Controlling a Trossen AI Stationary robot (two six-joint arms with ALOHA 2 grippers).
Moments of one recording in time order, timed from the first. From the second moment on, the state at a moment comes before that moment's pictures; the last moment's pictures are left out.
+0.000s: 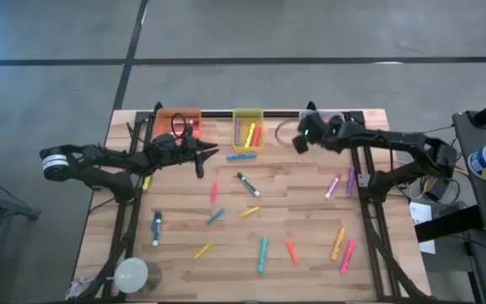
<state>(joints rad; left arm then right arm) 0.44 1.23 0.28 0.84 0.11 0.06 -0.49 1.34 0.86 -0.60 0.58 0.46</state>
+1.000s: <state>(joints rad) 0.44 1.23 0.38 0.66 0.01 0.01 -0.78 1.61 0.86 -0.31 0.36 0.28</state>
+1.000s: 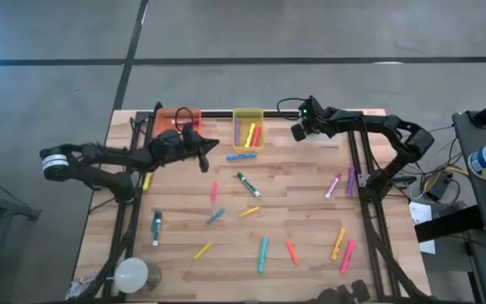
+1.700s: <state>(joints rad) 0.17 1.16 0.84 -0.59 -0.19 -0.09 -0.41 1.25 0.70 -0.19 0.37 0.24</state>
